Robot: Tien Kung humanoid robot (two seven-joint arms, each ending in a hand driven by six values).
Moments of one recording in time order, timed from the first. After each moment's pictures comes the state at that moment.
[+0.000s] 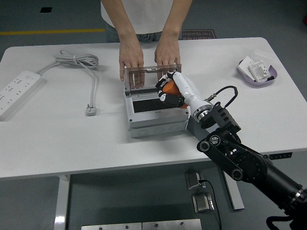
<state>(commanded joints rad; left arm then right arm) -0.01 0.12 -1.95 -0.18 1.84 -0.16 0.25 0.54 -0.09 0.83 1.15 -1.78 -0.27 -0.12</state>
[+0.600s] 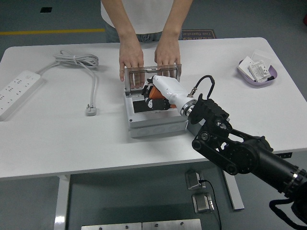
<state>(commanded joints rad) -0.02 0.13 -1.94 -0.18 1.85 -0.16 0.25 0.68 -0.12 0.64 1.09 -1.83 -0.19 -0.13</state>
